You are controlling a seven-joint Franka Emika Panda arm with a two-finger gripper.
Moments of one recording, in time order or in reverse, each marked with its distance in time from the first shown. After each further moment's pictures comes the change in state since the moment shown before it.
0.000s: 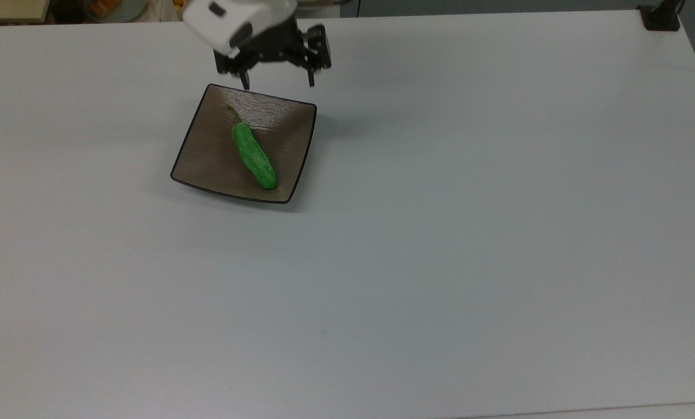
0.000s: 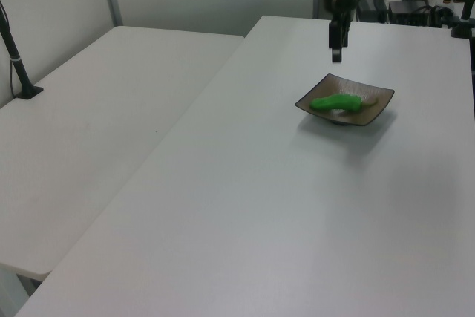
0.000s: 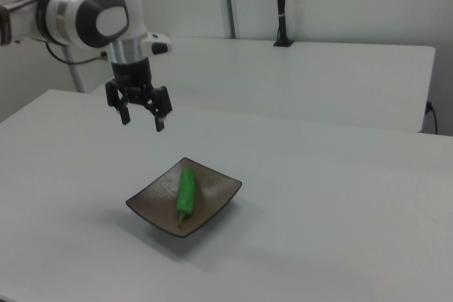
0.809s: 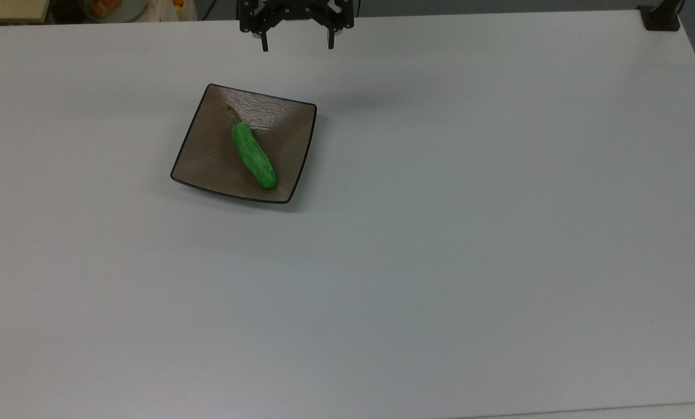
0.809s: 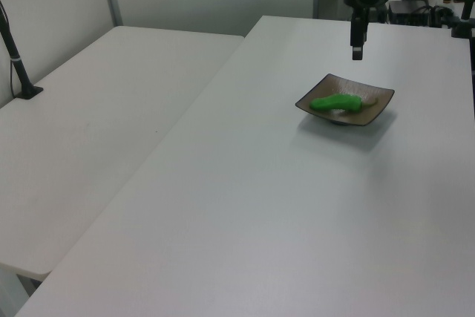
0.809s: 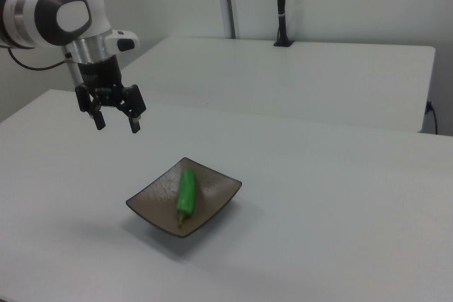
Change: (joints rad) arm -0.113 -0.146 0.201 -0.146 -0.088 -0.001 0.049
